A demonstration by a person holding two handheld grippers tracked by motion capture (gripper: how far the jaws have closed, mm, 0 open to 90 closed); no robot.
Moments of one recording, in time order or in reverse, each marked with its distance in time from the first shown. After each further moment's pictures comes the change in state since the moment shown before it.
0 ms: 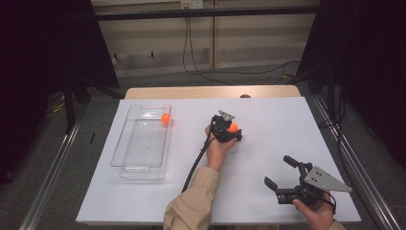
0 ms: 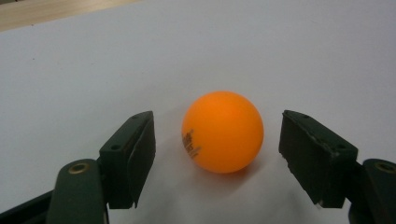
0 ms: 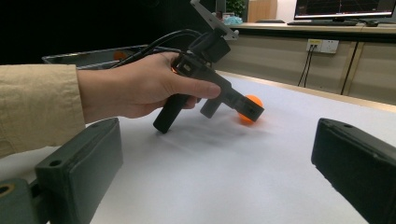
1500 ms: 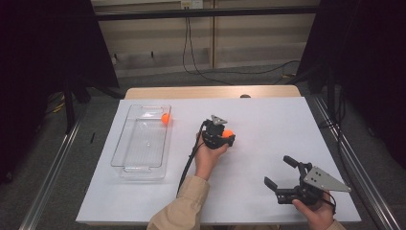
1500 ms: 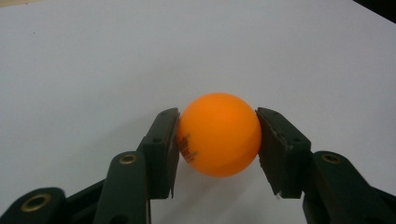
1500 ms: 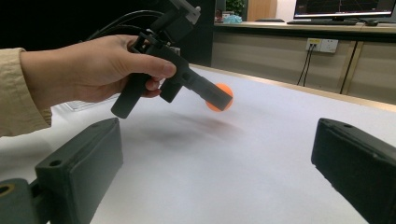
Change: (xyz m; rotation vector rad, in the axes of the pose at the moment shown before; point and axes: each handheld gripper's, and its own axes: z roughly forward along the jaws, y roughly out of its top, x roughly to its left) left arm 0.005 -0.009 -0.058 0.028 -0.113 -0.005; right arm 0.000 -0.001 0.001 0.002 -0.010 0.003
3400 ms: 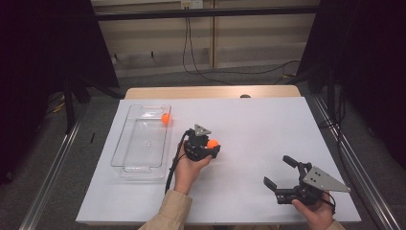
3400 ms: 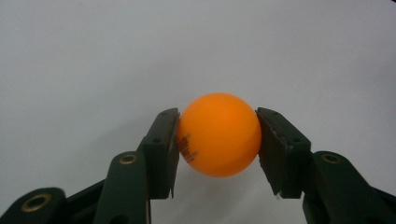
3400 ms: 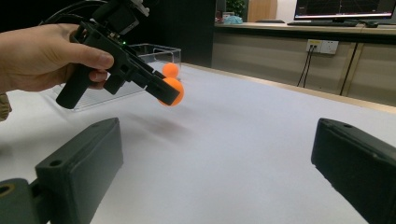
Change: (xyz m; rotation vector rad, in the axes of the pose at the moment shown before) left arm 0.010 -0.028 -0.061 0.031 0.009 -0.003; right arm 0.002 0.001 0.001 -0.004 0.002 -0.002
